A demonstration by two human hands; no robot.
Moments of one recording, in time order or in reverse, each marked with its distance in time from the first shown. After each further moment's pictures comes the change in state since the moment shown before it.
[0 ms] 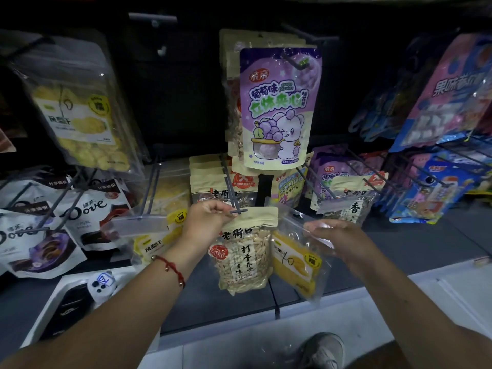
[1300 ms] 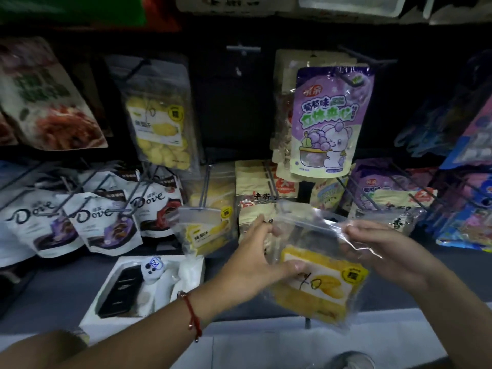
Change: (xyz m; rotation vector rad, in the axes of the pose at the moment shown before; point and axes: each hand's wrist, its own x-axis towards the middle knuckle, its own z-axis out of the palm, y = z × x) left_hand -0.099 0.005 -0.034 0.281 -0.370 0.171; right_hand -0.055 -0.044 0.013 0.239 -0.430 -0.104
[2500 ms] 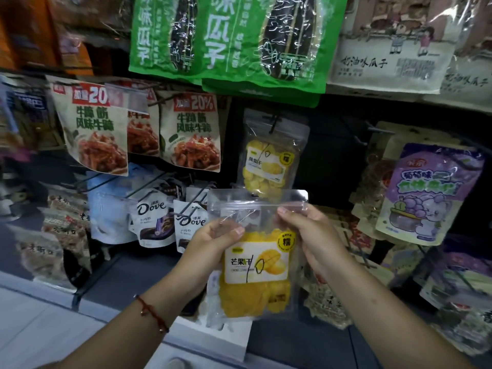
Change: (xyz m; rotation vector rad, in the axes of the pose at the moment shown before) left_hand -0.114 -0.024 -0.169 -0.616 0.620 -0.035; right_hand 0.063 -0.034 0.275 -0.021 -0.058 -0.259
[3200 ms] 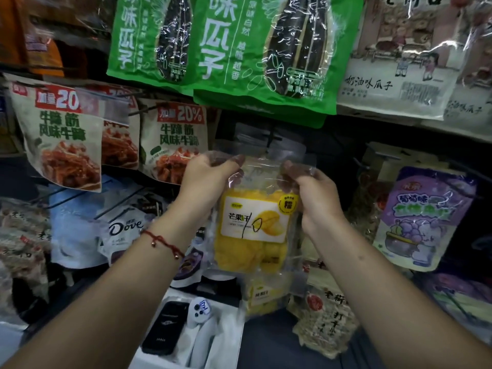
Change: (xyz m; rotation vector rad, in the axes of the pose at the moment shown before) left_hand 0.102 0.105 0.023 0.037 0.147 0.336; right_hand 0.068 -0.071 0.033 0.151 0.251 -0.192
